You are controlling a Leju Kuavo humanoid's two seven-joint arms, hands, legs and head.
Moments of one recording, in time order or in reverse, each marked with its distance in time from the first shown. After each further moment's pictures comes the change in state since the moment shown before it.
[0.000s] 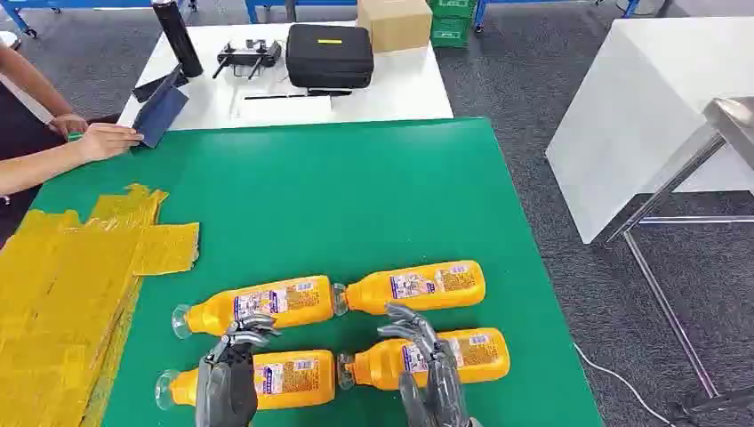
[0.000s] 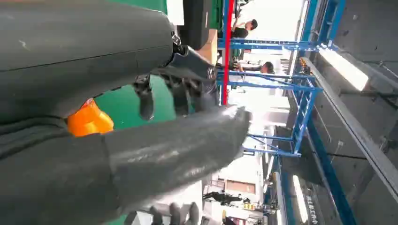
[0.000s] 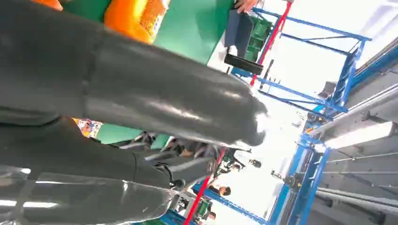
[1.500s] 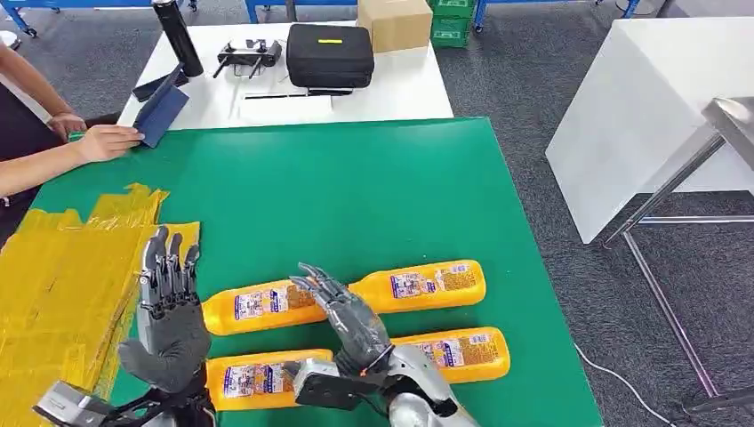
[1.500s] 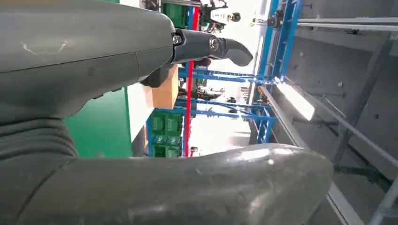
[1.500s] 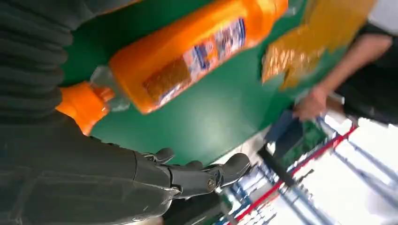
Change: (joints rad) left arm -0.159 -0.074 0.291 0.011 0.055 -0.181 0.000; right arm -0.398 0.122 0.112 0.376 0.324 0.364 0.349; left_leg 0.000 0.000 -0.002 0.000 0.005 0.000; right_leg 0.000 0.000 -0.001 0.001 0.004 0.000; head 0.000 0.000
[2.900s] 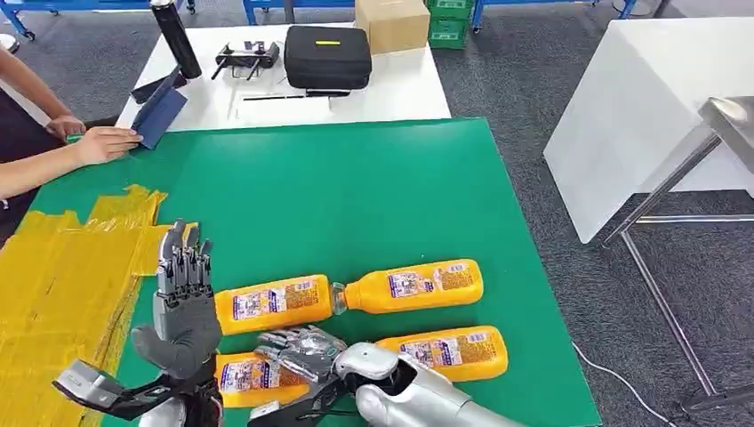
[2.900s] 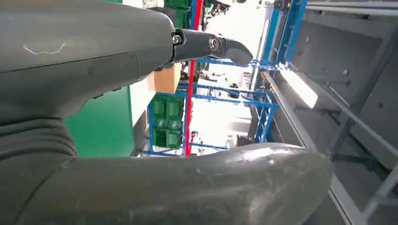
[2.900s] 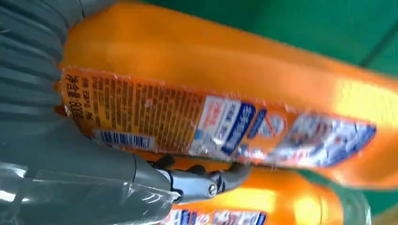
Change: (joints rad) left arm -0.067 -0.029 0.033 0.104 0.014 -0.103 0.000; right arm -0.311 0.050 0.403 0.396 -0.015 0.388 0.174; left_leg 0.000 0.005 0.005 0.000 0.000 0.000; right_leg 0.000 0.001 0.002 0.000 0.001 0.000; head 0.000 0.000
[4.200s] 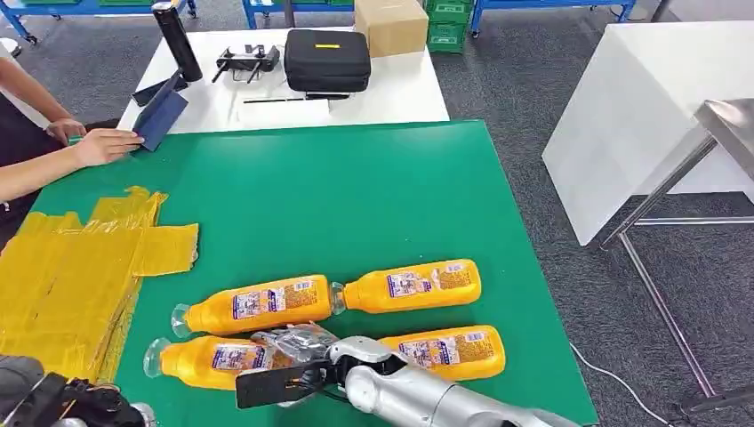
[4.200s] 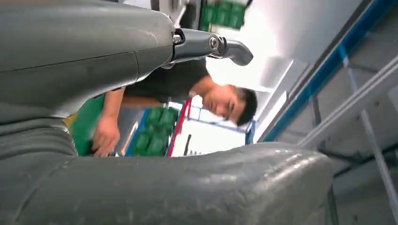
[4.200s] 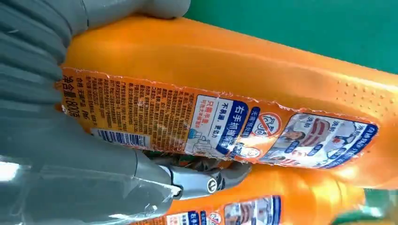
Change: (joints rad) left arm 0.065 -0.158 0.334 -0.420 -0.051 0.769 0.000; right arm -0.047 0.053 0.069 0.108 -0.469 -0.136 0.036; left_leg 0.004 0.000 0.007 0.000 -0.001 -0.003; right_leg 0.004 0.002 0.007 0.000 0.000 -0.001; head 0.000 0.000
